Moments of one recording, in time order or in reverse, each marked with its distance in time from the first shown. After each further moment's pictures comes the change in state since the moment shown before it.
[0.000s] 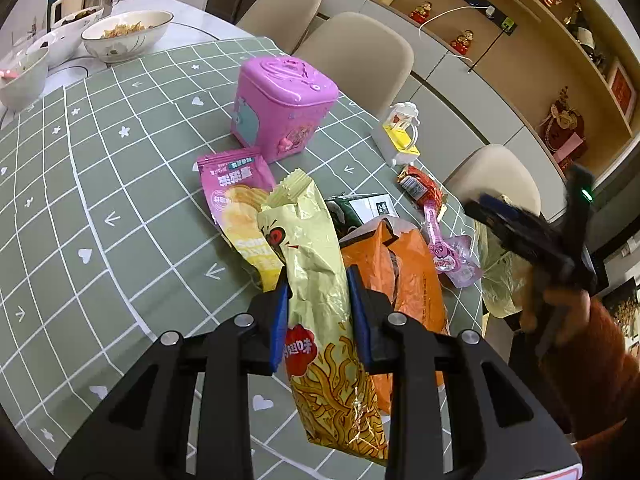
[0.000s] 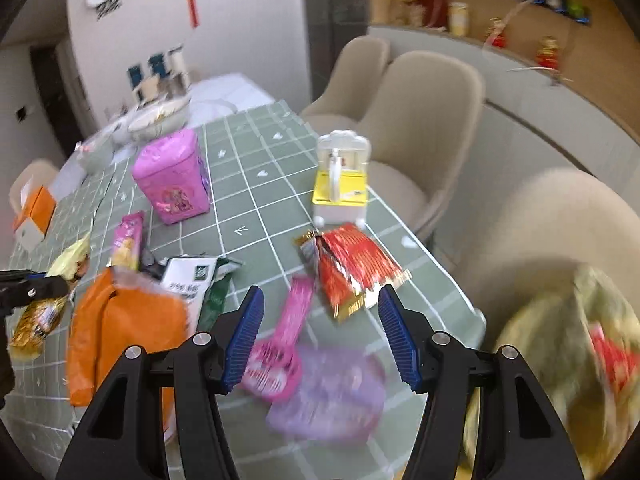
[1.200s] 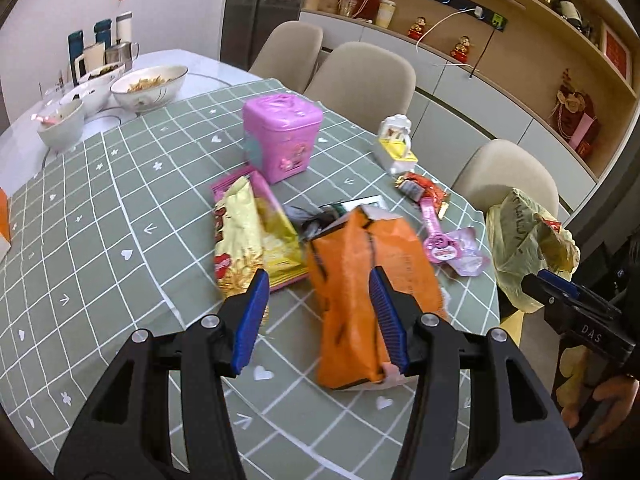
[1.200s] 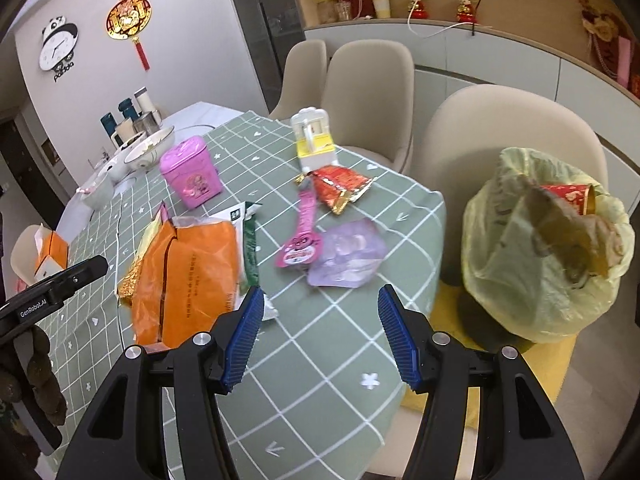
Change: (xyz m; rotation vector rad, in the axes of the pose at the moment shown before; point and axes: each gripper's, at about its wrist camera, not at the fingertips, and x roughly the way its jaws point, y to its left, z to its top) left arm -0.034 -0.040 -0.039 0.095 -0.142 0.150; right arm -0.116 0.045 -0.111 0.322 -0.073 -0.066
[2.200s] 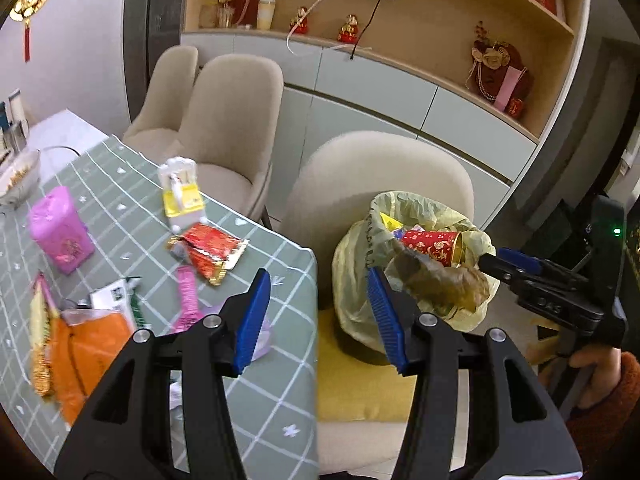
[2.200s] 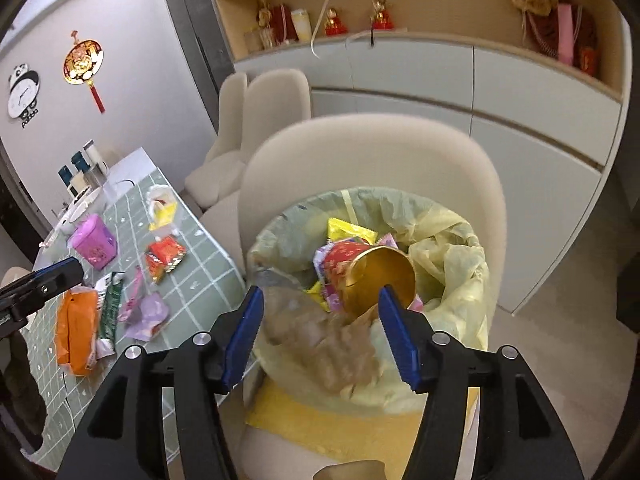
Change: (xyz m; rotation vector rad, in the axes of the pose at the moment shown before) left arm 0.046 -0.266 0.051 0.220 -0.024 -0.150; right arm -0.049 -0.246 0.055 0.089 -0.077 -0.065
